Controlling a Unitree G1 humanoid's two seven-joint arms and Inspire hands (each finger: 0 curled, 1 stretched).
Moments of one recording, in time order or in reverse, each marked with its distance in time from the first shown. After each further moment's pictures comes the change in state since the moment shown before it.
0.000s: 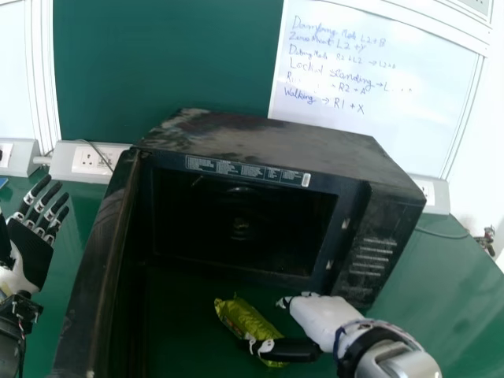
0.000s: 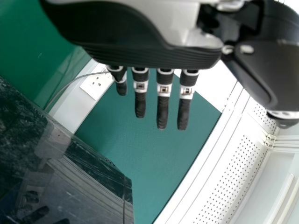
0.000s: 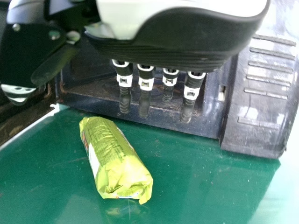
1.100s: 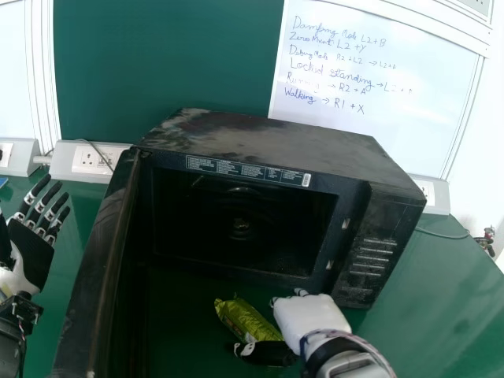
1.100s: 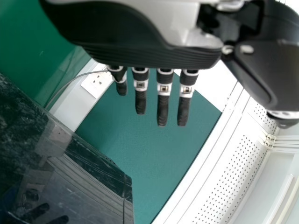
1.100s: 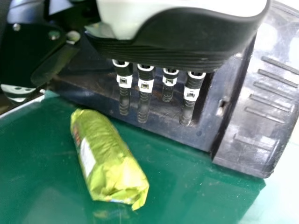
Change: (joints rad) left arm 0.004 -0.005 -0.003 -0.008 -0.002 0.000 0.000; right arm 0.057 0.237 0.140 0.030 -0.418 -0.229 -0.038
